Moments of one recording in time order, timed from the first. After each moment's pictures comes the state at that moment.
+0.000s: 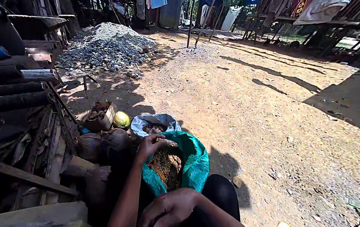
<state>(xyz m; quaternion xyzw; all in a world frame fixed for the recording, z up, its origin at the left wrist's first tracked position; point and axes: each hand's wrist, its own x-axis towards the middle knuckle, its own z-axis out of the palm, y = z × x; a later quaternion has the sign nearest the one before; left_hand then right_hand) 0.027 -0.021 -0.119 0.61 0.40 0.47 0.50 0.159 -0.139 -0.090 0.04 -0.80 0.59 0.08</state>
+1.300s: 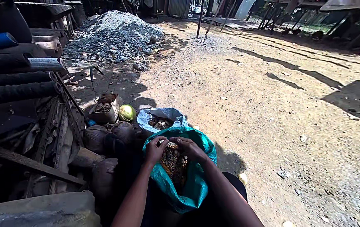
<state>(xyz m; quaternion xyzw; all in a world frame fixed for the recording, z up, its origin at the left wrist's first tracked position) 0.034 -0.035 -0.165 0.60 0.51 0.47 0.39 0.224 -0.022 -0.137 -0.43 -0.55 0.64 0.32</state>
